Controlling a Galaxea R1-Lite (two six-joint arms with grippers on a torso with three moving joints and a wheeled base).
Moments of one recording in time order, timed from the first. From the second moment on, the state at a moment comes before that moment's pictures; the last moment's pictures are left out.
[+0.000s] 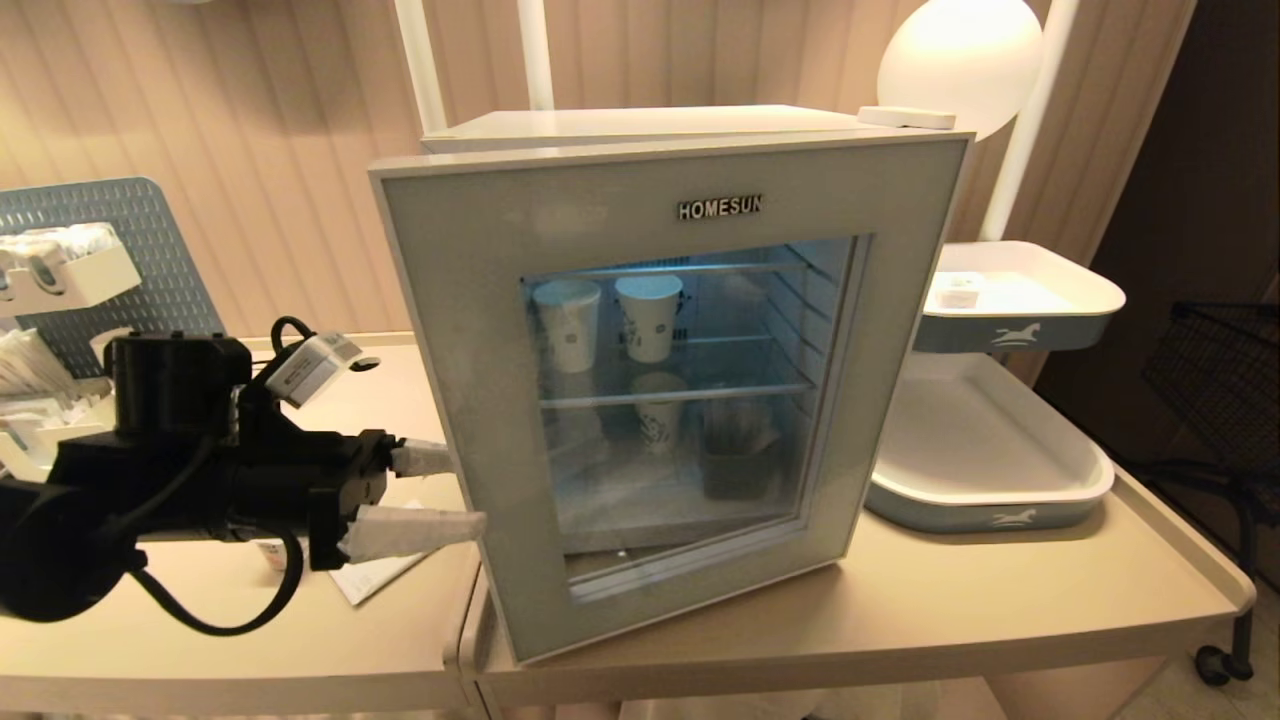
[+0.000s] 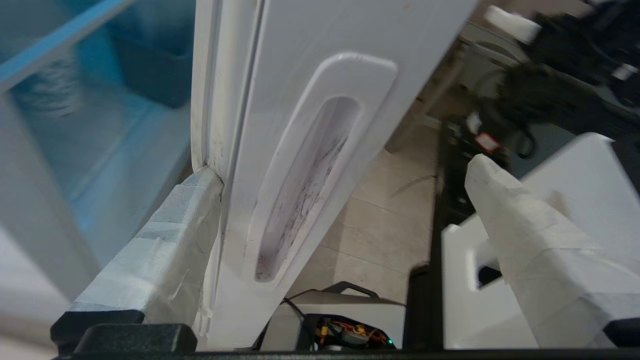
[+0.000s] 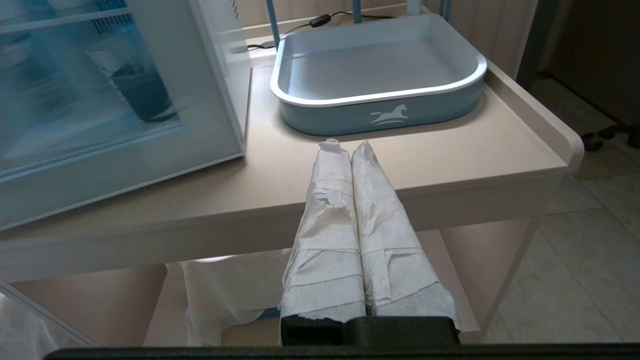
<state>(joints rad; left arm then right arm) -0.11 1.62 -0.72 -0.54 -1.28 0.13 0.00 0.00 -0.02 0.03 -0.02 0.07</state>
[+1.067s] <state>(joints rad) -0.02 1.92 -0.87 -0.56 -1.03 0.14 0.00 0.00 -0.02 0.03 -0.02 0.07</state>
